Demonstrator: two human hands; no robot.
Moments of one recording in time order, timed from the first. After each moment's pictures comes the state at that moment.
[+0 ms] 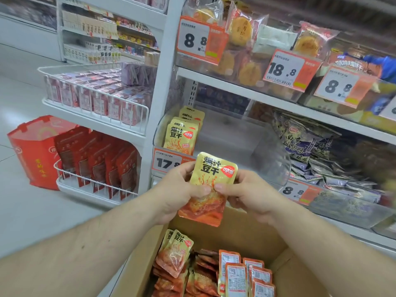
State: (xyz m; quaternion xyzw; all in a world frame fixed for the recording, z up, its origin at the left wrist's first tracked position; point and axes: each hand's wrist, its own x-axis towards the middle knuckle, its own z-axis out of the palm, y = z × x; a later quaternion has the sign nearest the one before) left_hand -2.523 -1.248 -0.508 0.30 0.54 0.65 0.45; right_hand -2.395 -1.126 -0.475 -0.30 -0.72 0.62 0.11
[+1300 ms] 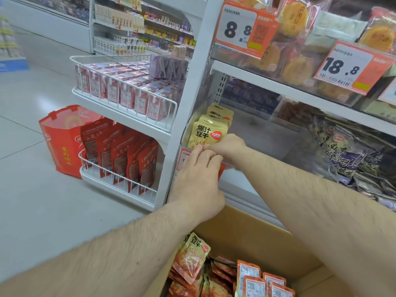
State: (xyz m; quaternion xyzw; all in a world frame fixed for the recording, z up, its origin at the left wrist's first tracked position) left_hand -2.548 -1.229 -0.528 0.48 0.81 0.32 -0.05; right_hand -2.566 -1.072 -0.487 -0.43 -0.85 0.28 0.09
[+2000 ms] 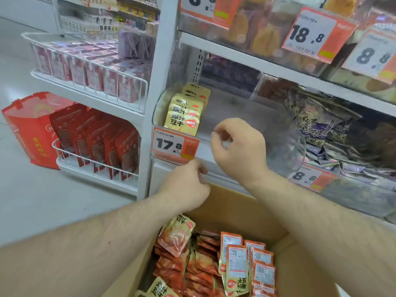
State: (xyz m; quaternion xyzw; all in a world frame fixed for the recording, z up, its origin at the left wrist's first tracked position) left_hand -2.522 -1.220 -0.550 0.42 0.80 0.39 0.19; right_hand -2.454 -1.105 -0.495 -0.13 -0.87 0.00 0.47
